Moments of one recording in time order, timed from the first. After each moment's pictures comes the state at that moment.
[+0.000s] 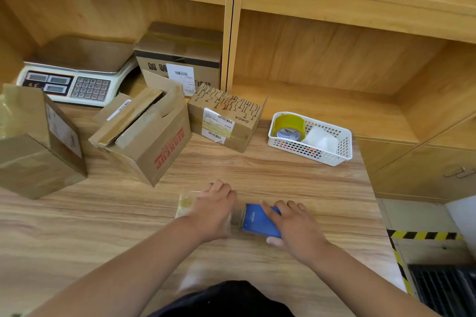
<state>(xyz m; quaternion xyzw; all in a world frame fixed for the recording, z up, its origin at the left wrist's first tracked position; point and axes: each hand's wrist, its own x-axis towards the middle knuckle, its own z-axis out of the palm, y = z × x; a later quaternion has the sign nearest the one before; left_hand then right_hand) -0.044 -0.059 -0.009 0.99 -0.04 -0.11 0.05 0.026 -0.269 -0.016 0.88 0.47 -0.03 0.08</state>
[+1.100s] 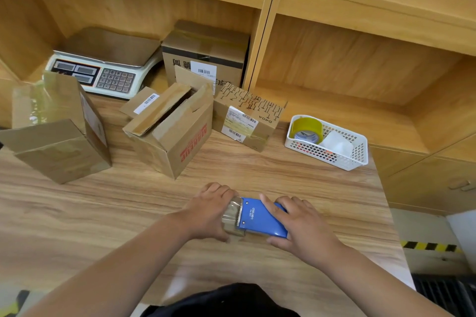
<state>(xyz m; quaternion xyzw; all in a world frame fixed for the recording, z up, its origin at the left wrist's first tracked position) -0.088 -0.002 -0.016 0.98 -0.03 -0.11 0.17 -0.009 -0.234 0.016 0.85 0.53 0.05 0.01</state>
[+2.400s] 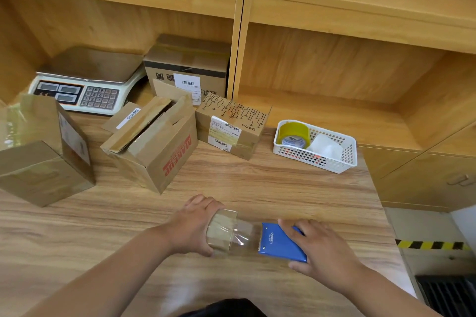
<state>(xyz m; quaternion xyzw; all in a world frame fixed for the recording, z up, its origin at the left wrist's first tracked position) -0.080 -0.006 -0.015 0.97 -0.04 -0.13 0.20 0.008 -0.304 0.001 0.86 0.50 0.00 0.02</state>
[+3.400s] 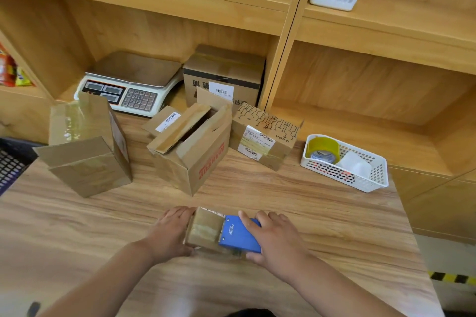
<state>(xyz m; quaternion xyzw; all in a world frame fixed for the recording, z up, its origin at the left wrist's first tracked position) -0.155 0.084 -0.043 0.96 0.12 -0.13 0.20 -0.040 -0.147 0.005 0.86 0.51 -0.03 0.04</state>
